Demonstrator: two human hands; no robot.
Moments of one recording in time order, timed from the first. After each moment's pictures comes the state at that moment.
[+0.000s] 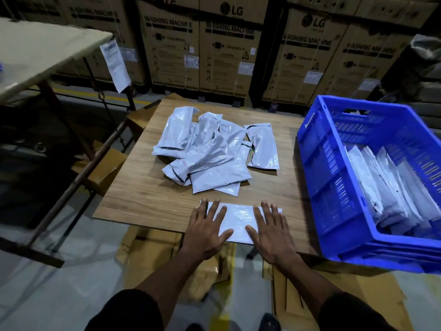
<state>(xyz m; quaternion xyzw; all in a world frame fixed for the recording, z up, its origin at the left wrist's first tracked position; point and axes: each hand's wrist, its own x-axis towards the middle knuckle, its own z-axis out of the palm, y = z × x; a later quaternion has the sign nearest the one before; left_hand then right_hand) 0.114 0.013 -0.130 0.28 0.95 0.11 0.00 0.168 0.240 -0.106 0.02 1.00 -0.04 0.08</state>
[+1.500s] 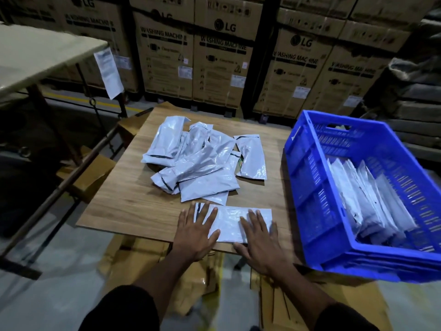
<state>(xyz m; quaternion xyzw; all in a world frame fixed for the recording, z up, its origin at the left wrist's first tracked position) 0.097 0.026 -0.139 0.24 0.97 0.10 0.00 0.174 0.249 -0.087 -0.04 1.00 -0.01 0.08</state>
